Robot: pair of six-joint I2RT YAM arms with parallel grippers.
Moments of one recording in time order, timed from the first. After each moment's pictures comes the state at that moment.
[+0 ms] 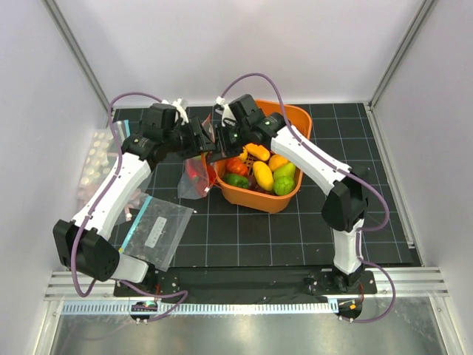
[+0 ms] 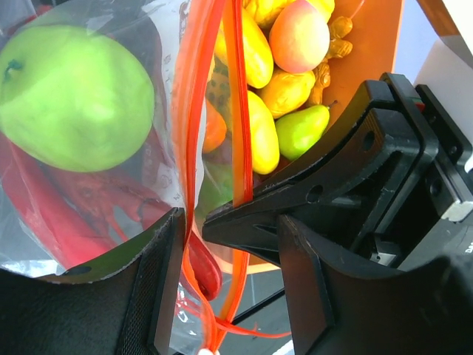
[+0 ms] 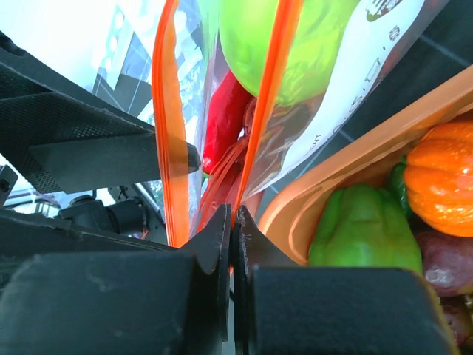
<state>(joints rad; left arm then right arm) -0.35 1.42 1.39 -0.63 0.29 -0.62 0.71 1.96 1.94 -0.74 -0.42 0.44</state>
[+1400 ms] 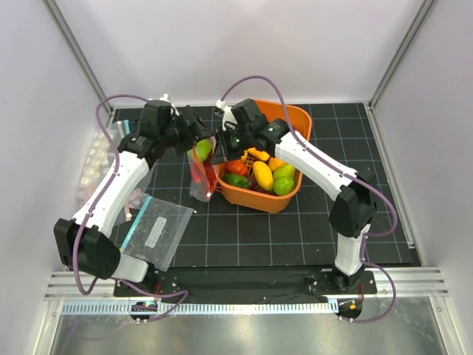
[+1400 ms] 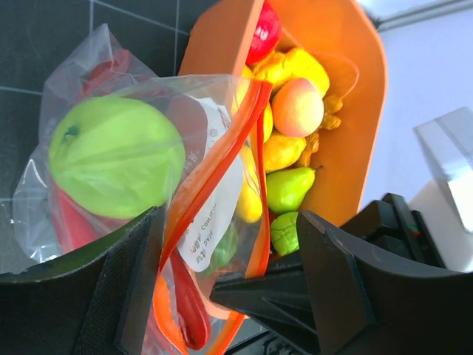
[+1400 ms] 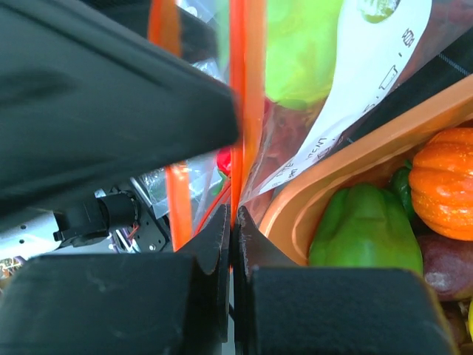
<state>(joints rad) -0.31 1.41 1.38 -0.54 0.19 -0.79 0.72 1.88 1.80 -0.63 -0.42 0.39</state>
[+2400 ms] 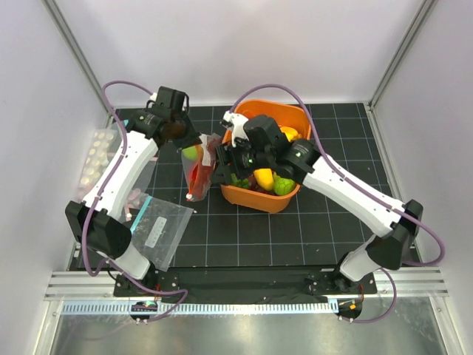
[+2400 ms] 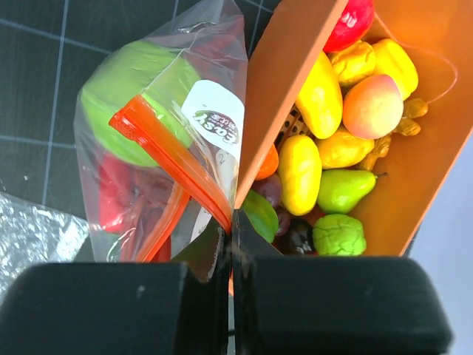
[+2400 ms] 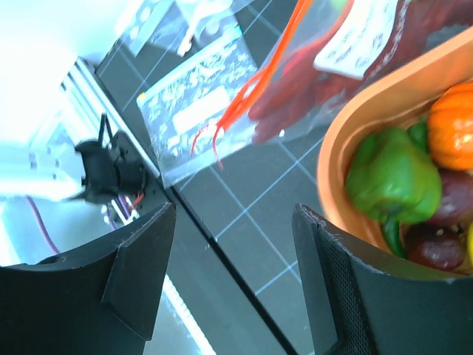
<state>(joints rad) -0.38 1.60 1.71 -0.94 -0.01 -0.77 0.85 1.56 1.63 -0.67 -0.24 0.36</state>
